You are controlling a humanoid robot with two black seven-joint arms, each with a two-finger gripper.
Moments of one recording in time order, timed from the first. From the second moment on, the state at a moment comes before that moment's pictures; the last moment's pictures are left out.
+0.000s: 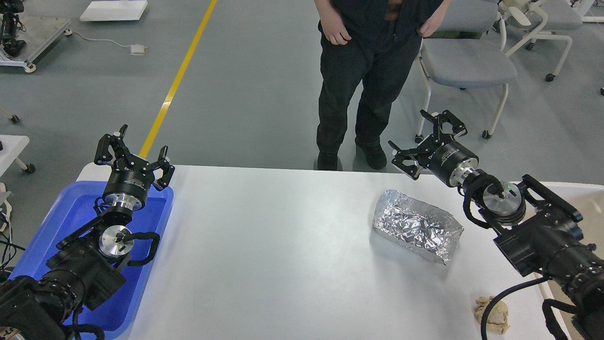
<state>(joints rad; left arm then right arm) -0.72 0.21 -0.75 -0.21 -0.11 -0.59 -0.58 0.82 -0.23 0.81 0.54 0.29 0.32 -0.12</state>
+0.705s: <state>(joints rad) -0.72 0.21 -0.75 -0.21 -0.11 -0.59 -0.58 0.85 -0.26 0.81 0.55 0.25 0.33 -0.12</state>
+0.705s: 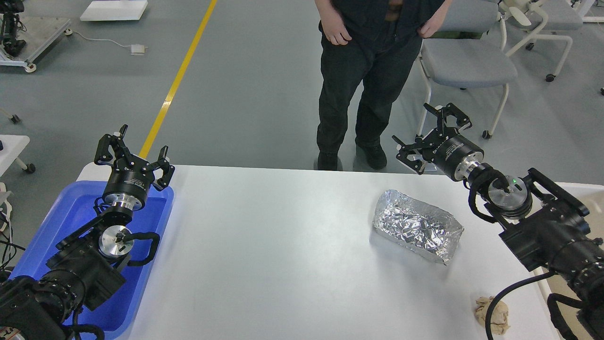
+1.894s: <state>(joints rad) -0.72 0.21 -0.75 -0.21 -0.11 -0.59 -0.58 1.18 -0.55 0.27 0.89 -0.46 0.38 -0.11</state>
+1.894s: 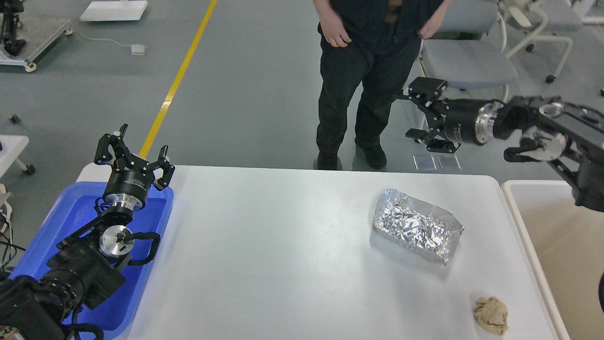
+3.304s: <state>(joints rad) -0.72 0.21 -0.75 -0.21 -0.11 -0.59 -0.58 1.15 -0.48 -0.51 0.79 -0.90 0.13 0.03</state>
